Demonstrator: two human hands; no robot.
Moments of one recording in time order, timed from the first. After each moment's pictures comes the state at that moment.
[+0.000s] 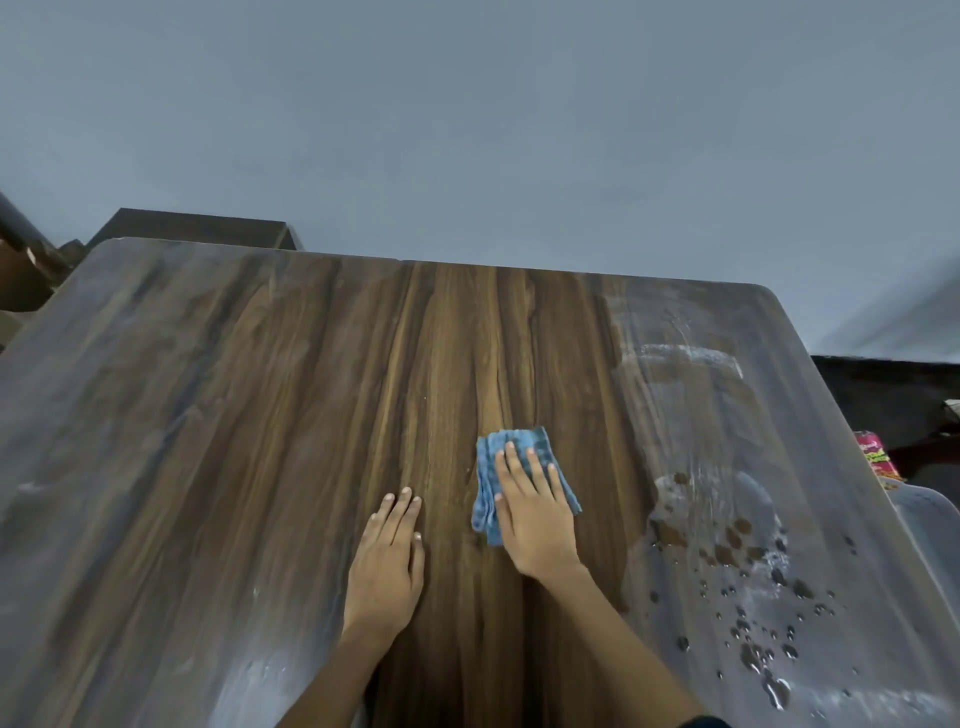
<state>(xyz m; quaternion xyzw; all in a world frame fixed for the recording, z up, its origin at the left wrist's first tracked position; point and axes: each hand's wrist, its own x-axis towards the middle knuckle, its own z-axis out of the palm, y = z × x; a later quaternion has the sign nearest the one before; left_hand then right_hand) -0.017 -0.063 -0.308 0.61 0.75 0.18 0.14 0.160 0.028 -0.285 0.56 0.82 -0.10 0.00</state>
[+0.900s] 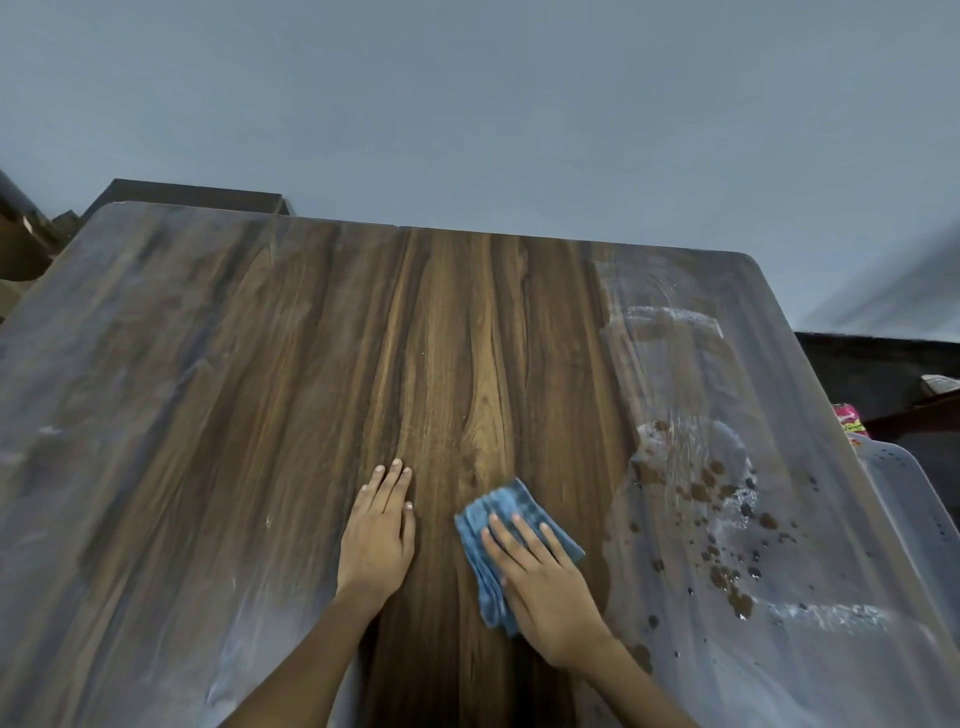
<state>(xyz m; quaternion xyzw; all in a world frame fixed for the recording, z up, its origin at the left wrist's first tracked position) -0.018 -0.103 -0.309 0.62 0.75 0.17 0.13 0.214 -0.103 -0.285 0.42 0.90 -0.09 0.07</state>
